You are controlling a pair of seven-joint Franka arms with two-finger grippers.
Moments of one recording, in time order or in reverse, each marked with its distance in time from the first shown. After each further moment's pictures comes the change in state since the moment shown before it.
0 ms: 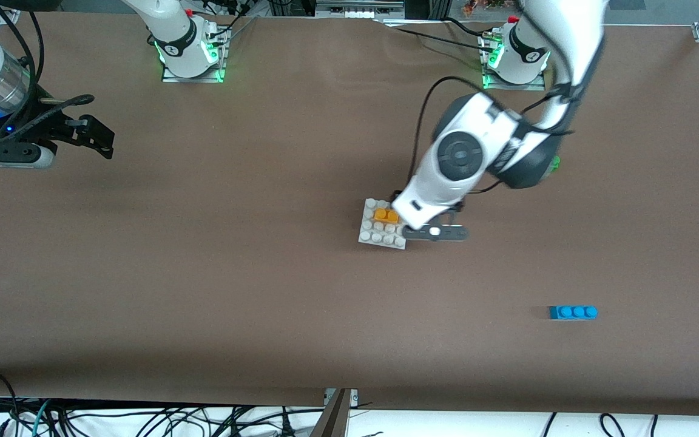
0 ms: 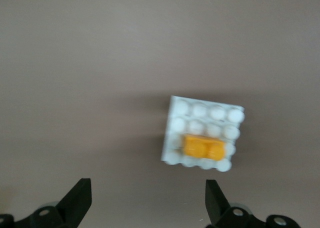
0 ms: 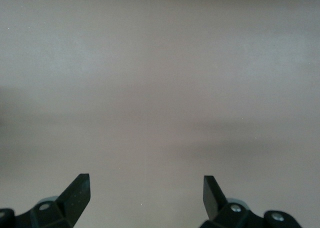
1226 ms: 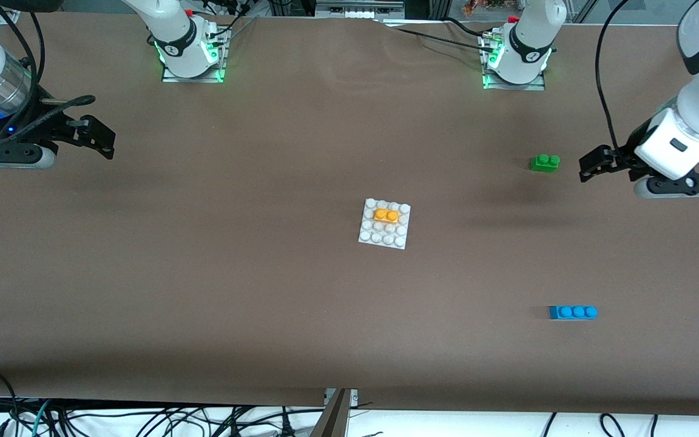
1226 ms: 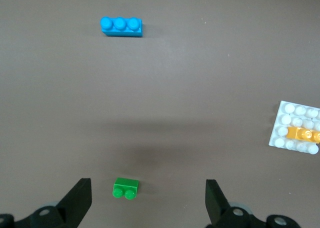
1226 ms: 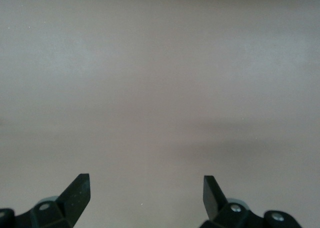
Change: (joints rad) left arm 0.284 -0.464 0.179 -0.286 -0.065 -0.092 0.452; right arm 0.001 0.002 0.001 0.000 0.000 0.000 0.000
